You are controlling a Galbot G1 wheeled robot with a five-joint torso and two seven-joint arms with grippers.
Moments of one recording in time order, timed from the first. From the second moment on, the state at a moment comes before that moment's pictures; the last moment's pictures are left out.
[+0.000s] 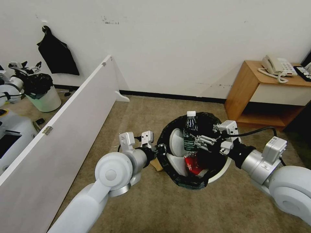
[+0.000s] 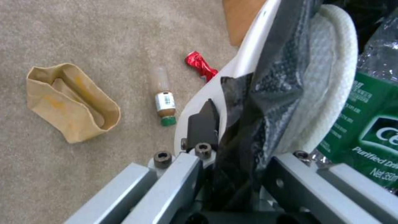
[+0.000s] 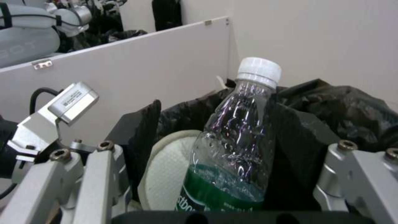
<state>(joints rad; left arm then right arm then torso) 0.88 -1.17 0.01 -2.18 -1.53 0.65 -0.85 -1.39 0.45 0.53 2.41 1.03 -0.22 0.11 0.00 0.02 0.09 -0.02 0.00</state>
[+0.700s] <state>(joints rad) 0.90 -1.18 -0.02 -2.17 -1.54 0.65 -0.86 -1.38 0.43 0.54 2.39 1.00 -0.20 0.08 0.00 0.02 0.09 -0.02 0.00</state>
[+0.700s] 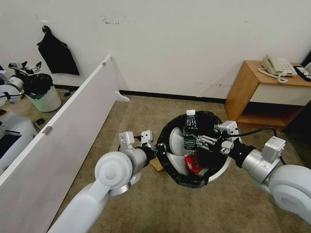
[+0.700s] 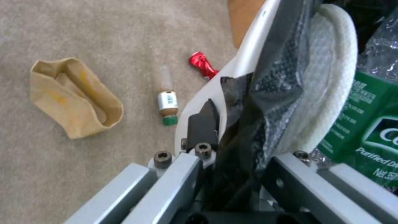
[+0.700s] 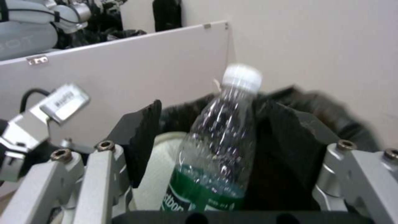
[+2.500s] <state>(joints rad) 1.07 -0.98 -0.19 -2.41 -1.72 0.57 -1.16 -1.27 0.37 0.71 2.36 1.15 -0.09 0.05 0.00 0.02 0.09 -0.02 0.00</state>
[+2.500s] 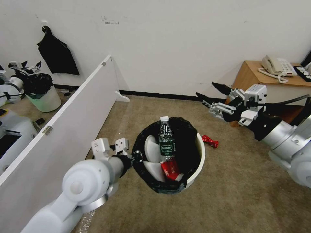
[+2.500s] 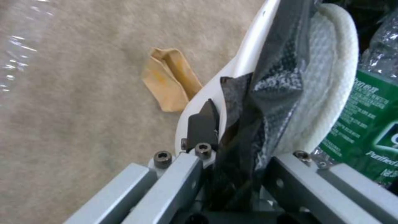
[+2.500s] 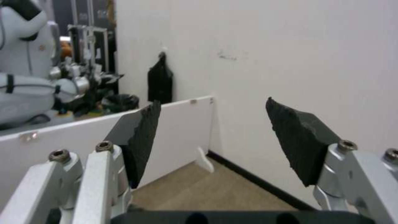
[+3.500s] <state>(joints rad) 1.35 -1.08 -0.37 -2.44 -1.40 0.61 -0.96 -1.41 0.61 0.66 2.26 0.93 -0.09 0.04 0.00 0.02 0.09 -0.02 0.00</state>
